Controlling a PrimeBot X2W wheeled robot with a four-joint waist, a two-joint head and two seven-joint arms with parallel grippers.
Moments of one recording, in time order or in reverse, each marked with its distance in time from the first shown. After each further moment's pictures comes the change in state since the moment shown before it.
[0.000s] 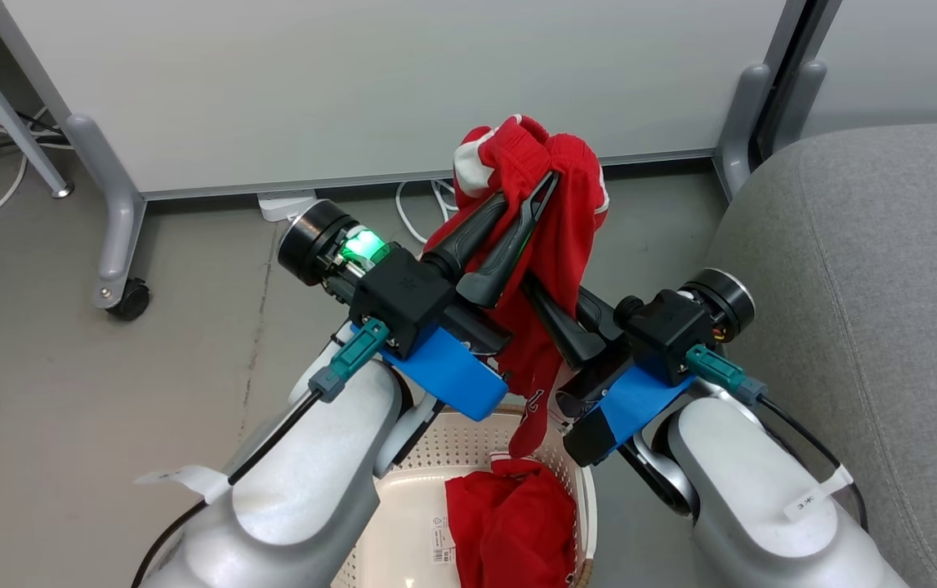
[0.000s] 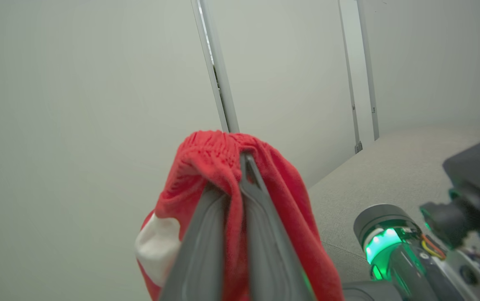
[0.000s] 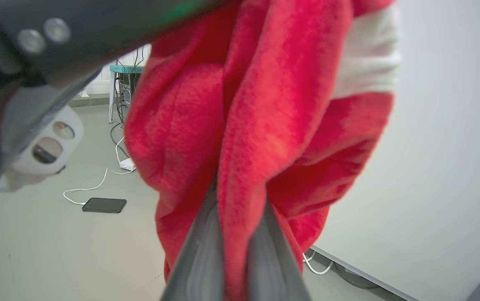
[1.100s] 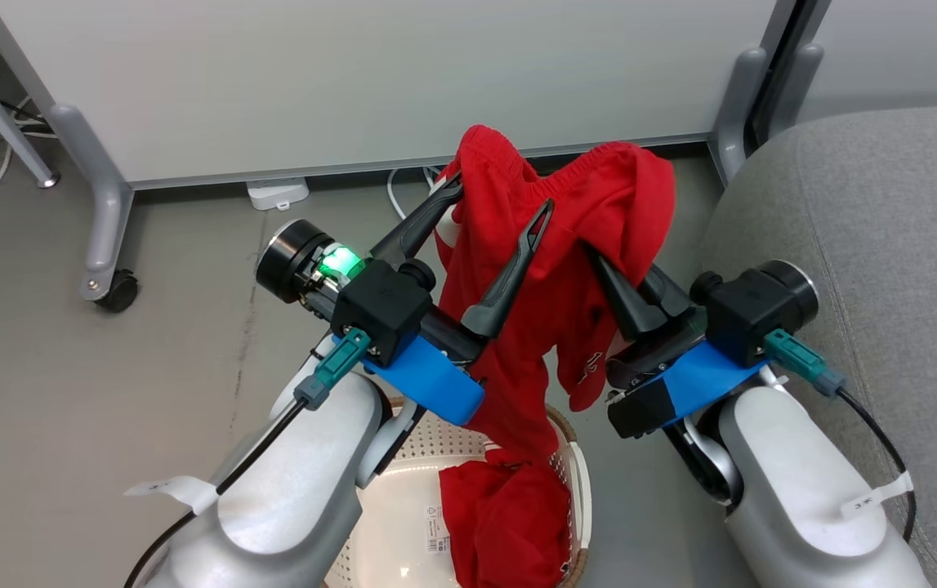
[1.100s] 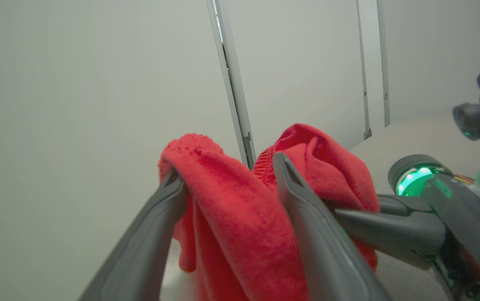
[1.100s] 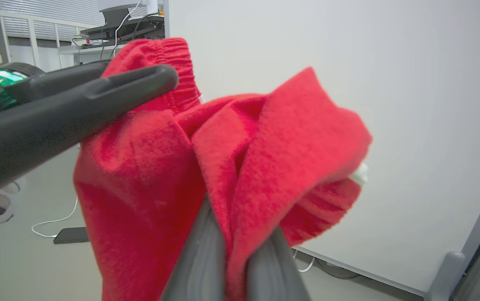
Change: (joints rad) left arm 0.033 0.017 0.024 0.018 0.018 0.011 0.000; right arm 0.050 -0.001 -0.144 -0.067 0.002 0.000 0.000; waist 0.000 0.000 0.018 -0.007
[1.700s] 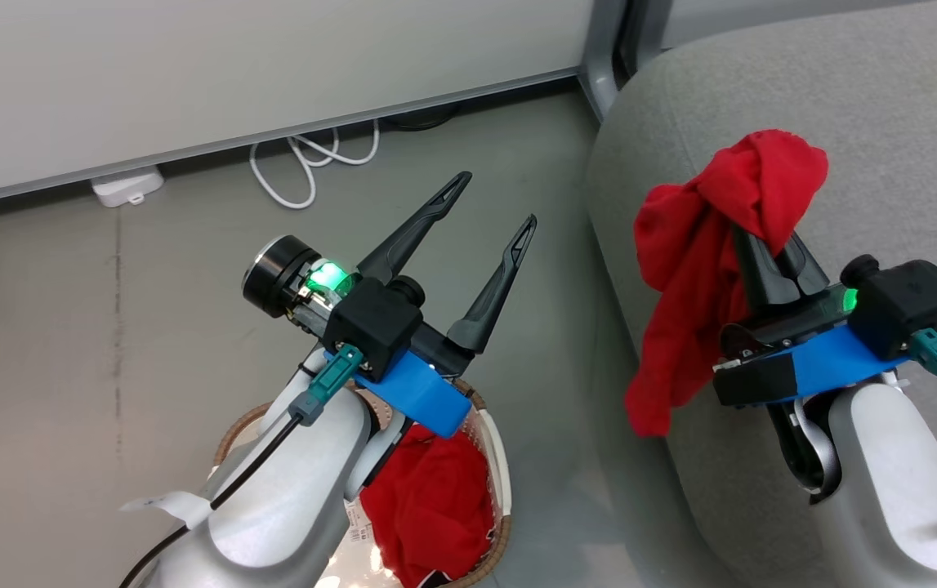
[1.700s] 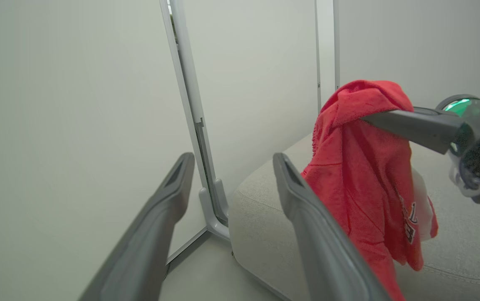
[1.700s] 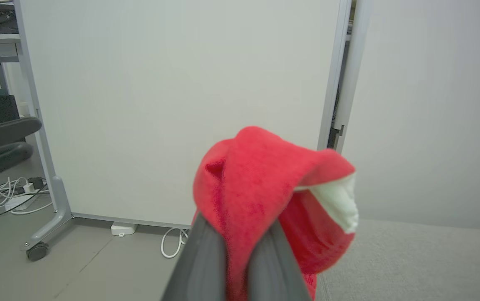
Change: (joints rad) left arm 0.032 0.029 -0.001 -0.011 0.013 0.011 -0.001; right arm 0.082 -0.033 -0.254 -0.126 -0.044 0.000 0.000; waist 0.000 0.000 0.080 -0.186
